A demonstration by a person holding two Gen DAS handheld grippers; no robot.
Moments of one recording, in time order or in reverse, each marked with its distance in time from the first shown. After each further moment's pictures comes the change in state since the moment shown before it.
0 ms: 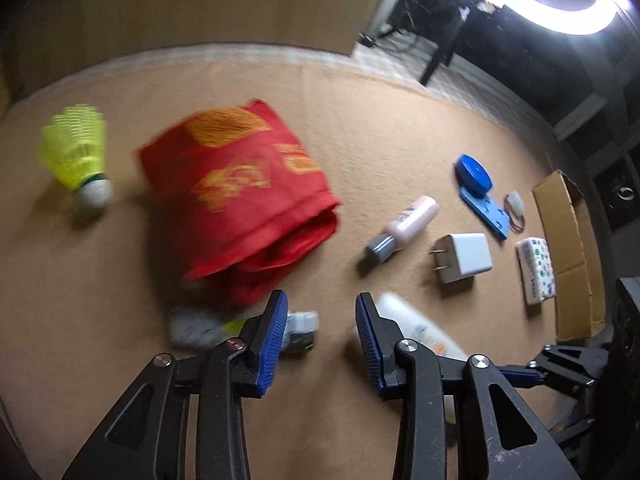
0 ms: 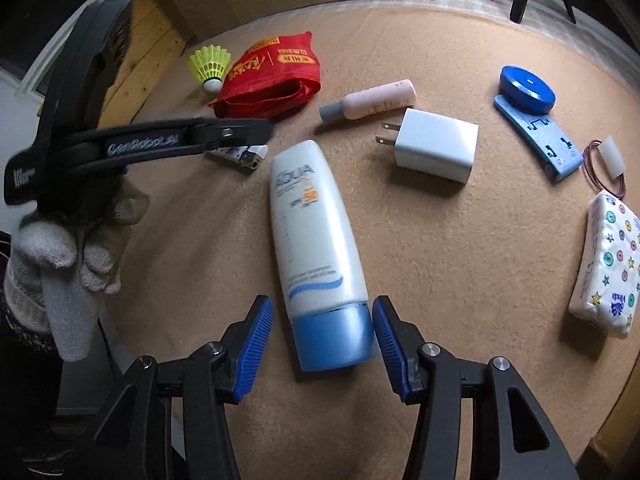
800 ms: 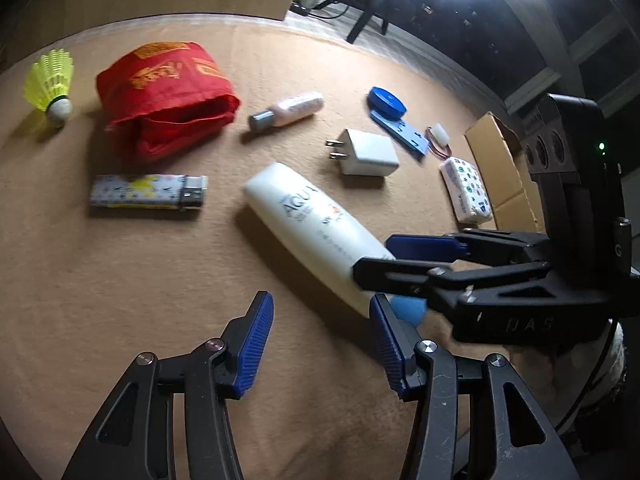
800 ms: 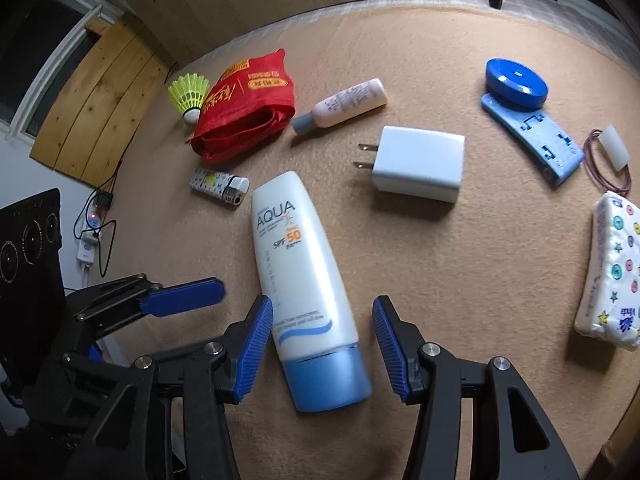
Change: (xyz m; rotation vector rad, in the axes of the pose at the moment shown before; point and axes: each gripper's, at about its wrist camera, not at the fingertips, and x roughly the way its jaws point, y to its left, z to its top) left arm -0.015 -0.052 -0.082 0.041 0.056 -0.179; right arm 0.012 -0.020 0.013 0.102 -0.019 0.044
